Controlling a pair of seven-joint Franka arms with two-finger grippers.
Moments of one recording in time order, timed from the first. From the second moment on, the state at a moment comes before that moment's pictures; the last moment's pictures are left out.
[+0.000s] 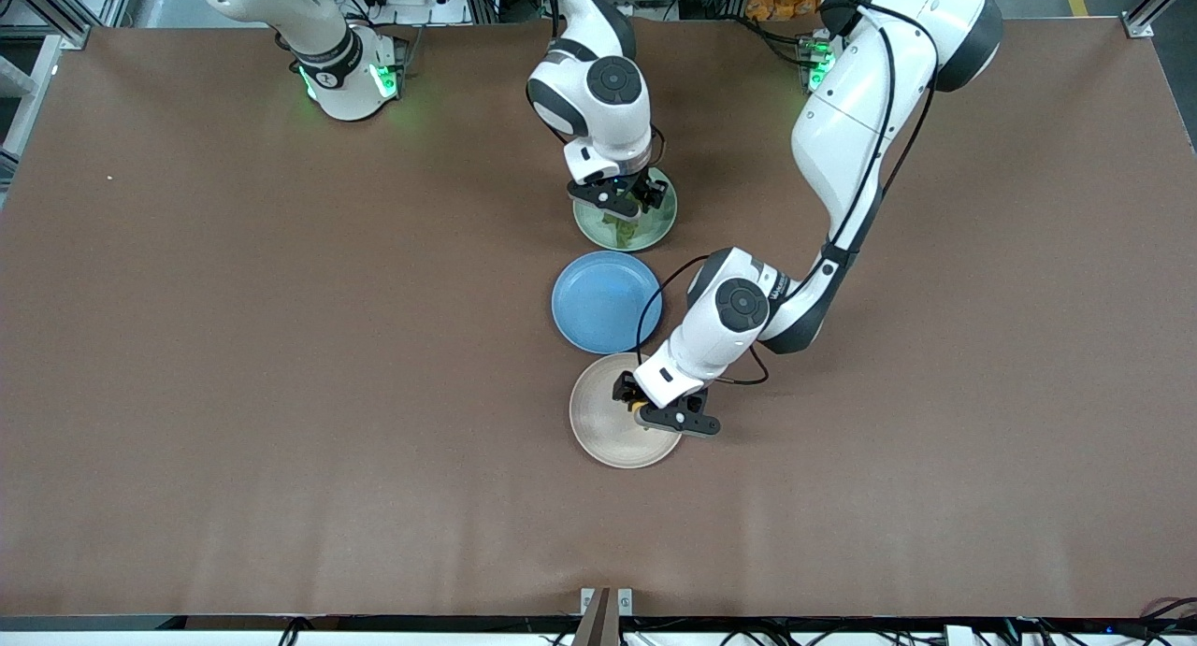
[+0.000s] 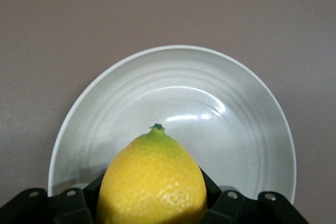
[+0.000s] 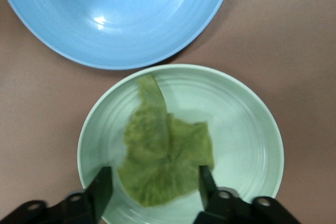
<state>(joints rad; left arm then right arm) -0.44 0.95 -0.19 -1.37 -0.03 2.66 -0.36 1.02 0.53 0.02 -1.84 0.12 2.41 1.40</state>
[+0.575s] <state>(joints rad) -0.44 0.96 -0.19 -1.37 -0.03 2.67 -0.36 0.92 0.53 -0.09 -1.82 0.10 2.39 1.22</state>
